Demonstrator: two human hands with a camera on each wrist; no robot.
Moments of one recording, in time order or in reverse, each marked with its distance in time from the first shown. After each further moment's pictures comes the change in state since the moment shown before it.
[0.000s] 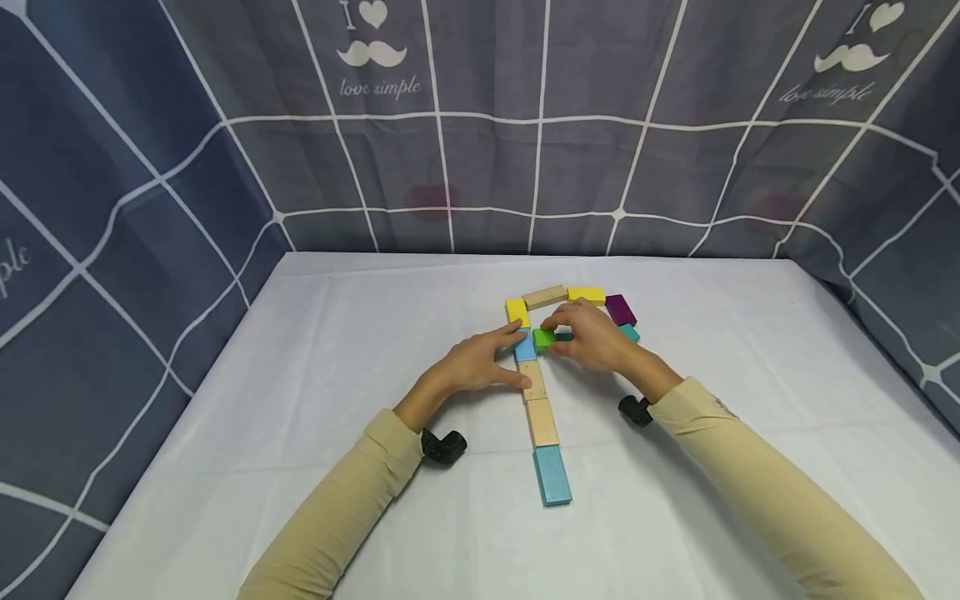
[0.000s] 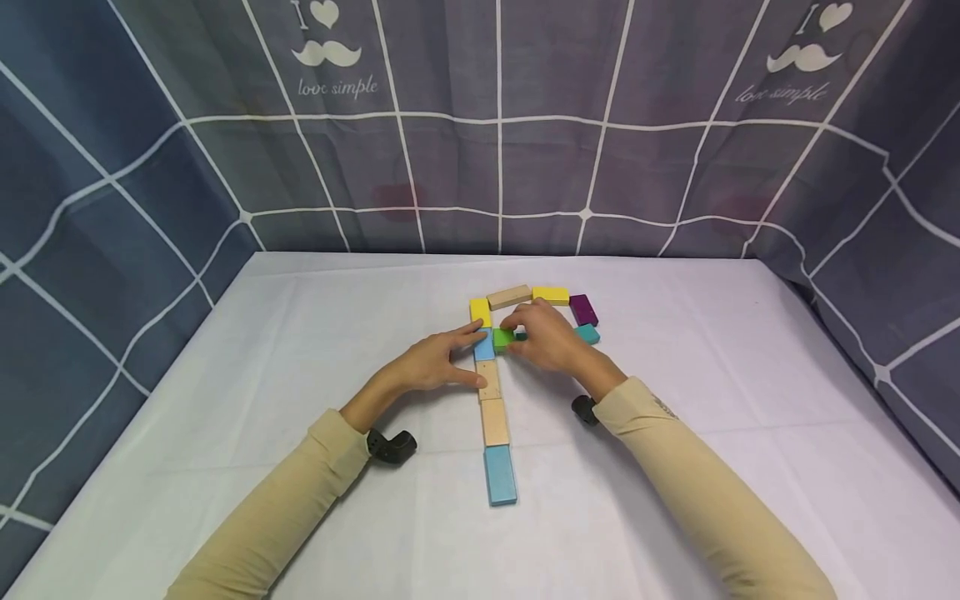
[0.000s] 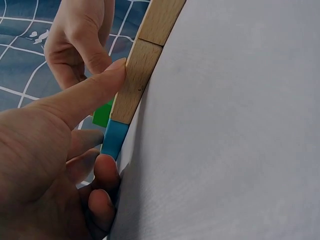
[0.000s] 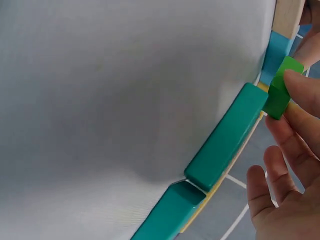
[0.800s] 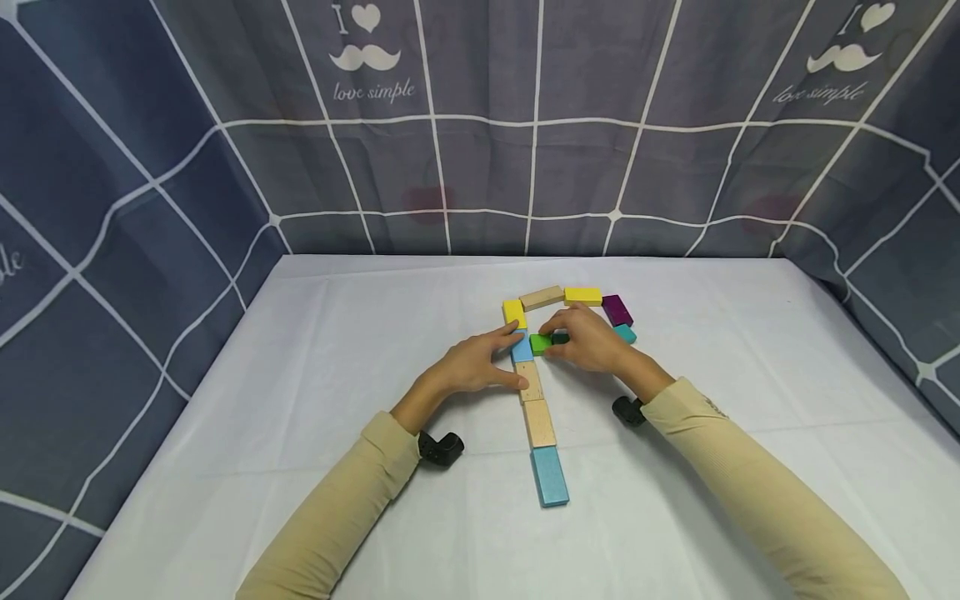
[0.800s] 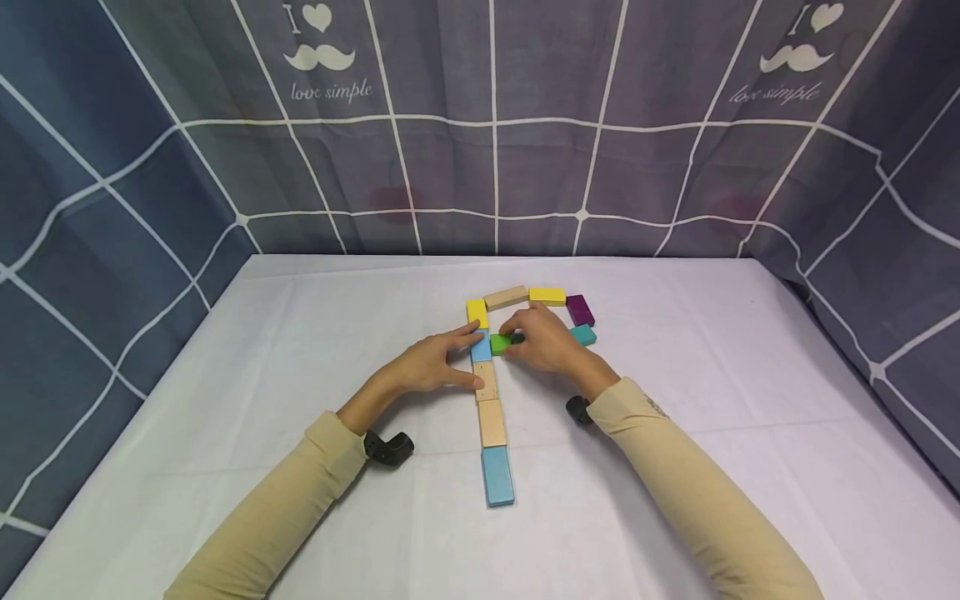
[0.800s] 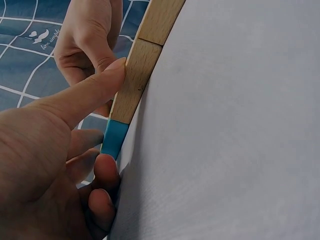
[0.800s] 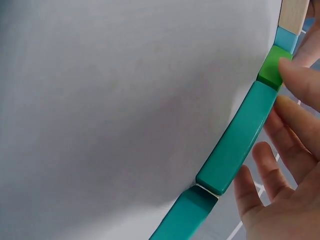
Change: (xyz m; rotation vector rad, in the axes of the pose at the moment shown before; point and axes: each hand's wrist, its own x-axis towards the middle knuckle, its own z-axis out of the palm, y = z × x) left_hand 0.002 -0.001 -0.002 0.003 -0.003 0.003; right_hand 0.004 0.009 0.008 0.017 0.004 0.022
